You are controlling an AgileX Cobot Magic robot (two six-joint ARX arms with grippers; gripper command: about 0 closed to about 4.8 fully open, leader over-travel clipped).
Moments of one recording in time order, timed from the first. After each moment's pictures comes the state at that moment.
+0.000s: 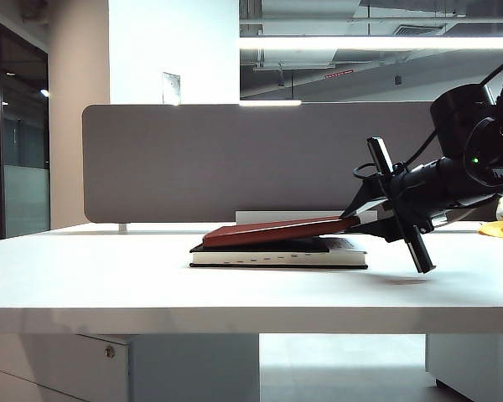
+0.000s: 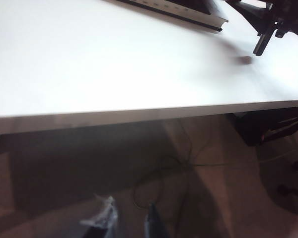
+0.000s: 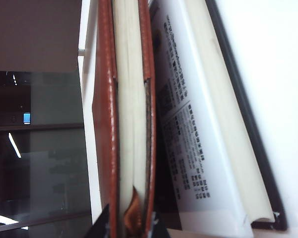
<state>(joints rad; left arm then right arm) -0.28 0.28 0.01 -0.15 0.36 -0.33 0.18 1.97 0.96 0.64 -0.47 1.28</state>
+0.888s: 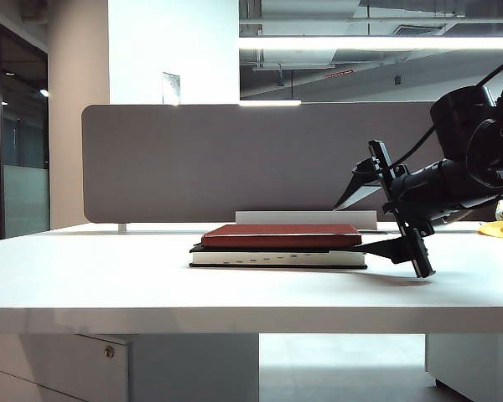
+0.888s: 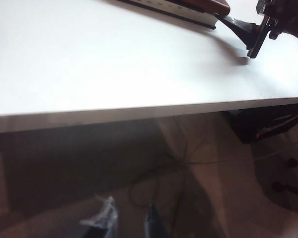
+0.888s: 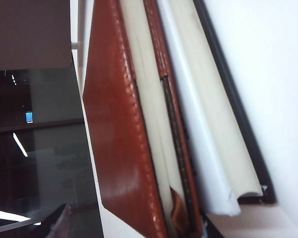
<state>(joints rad) -0.28 0.28 0.01 -0.15 0.37 -0.33 0.18 1.97 0.95 0.63 -0.52 1.35</state>
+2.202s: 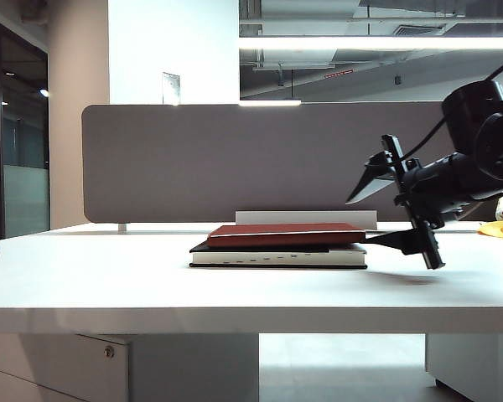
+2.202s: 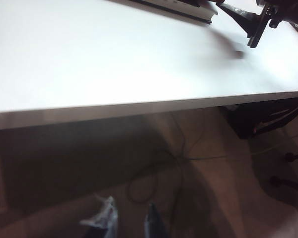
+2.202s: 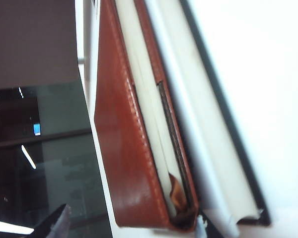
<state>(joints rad) -0.28 0.28 0.02 -0.17 0.39 -0.32 0.14 1.96 0.98 0.60 -0.53 1.39</state>
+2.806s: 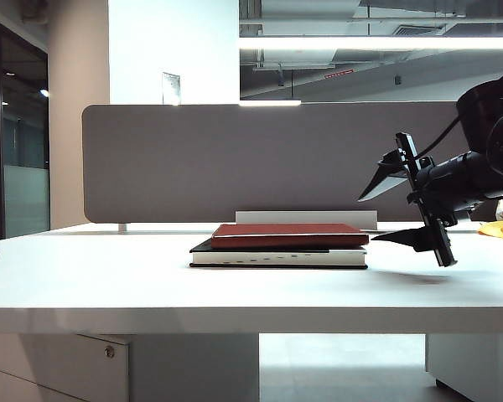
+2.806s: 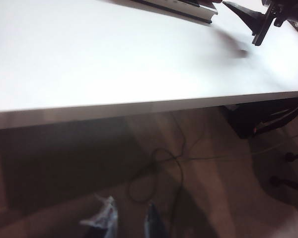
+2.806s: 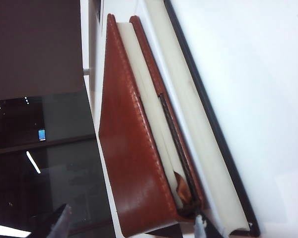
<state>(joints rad) -0.28 0.28 0.02 -0.18 0.39 -0.32 0.09 1.96 0.98 0.61 -0.55 1.39</state>
